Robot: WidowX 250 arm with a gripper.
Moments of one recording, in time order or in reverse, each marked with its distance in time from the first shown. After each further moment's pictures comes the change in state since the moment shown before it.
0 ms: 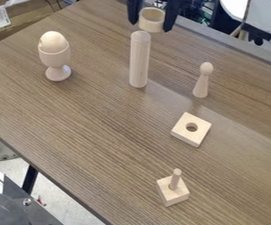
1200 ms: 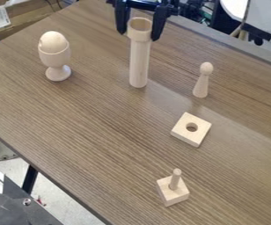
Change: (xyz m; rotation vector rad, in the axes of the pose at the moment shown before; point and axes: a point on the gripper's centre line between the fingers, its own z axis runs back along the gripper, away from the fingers) arm -0.006 0.010 -0.017 -0.003 0.031 0.030
